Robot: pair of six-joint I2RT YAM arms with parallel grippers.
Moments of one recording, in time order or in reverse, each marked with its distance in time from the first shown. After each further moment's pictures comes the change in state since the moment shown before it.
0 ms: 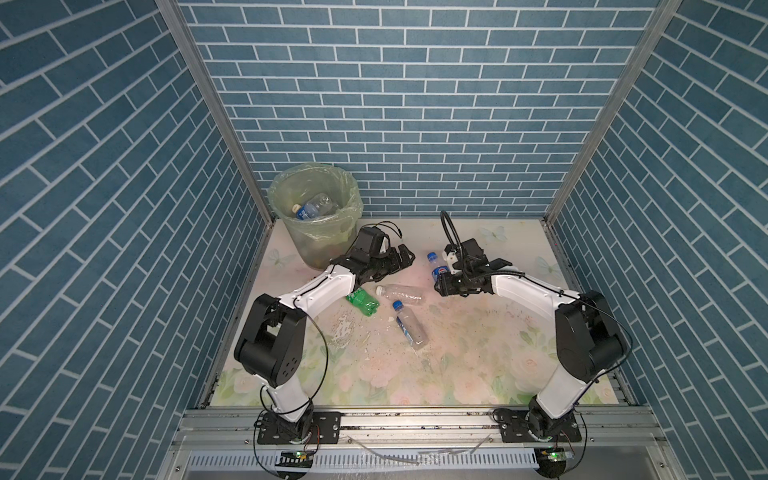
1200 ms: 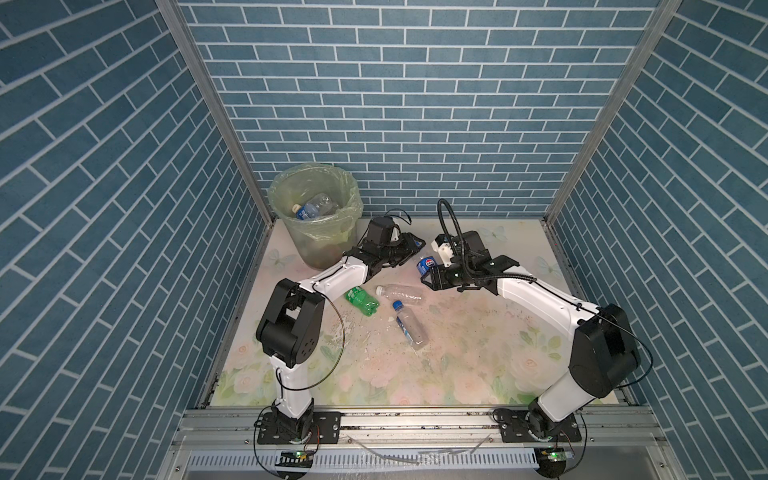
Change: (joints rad) left arm -0.024 0.138 0.122 0.208 0.089 -0.159; right arm 0.061 -0.073 0.056 0.012 -0.149 0.008
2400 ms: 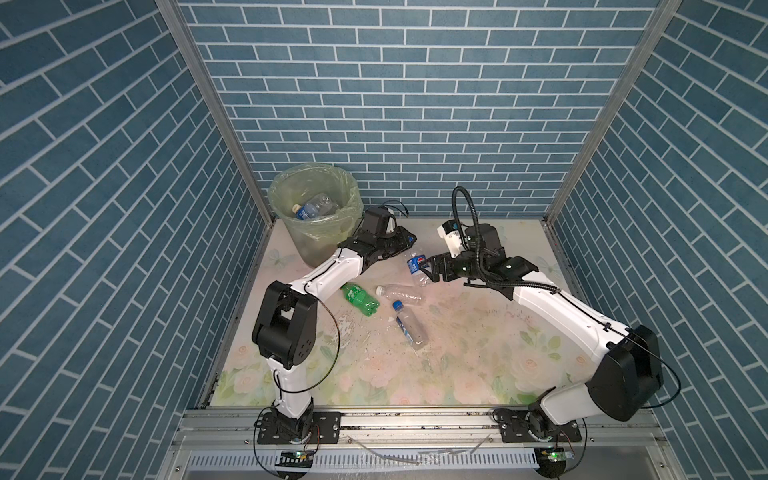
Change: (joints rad) left arm 0.048 -0.032 0.128 -0.227 -0.072 0.183; right arm 0.005 -0.157 -0.002 0.097 0.003 -0.010
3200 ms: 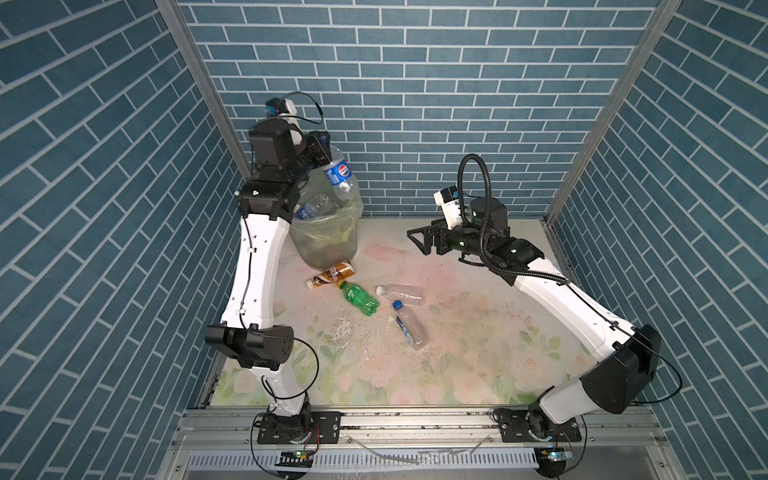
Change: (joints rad) left arm 0.348 -0.064 0.887 -0.409 -0.244 0.404; right arm 0.031 0.068 0.254 0.064 -0.021 -0.022
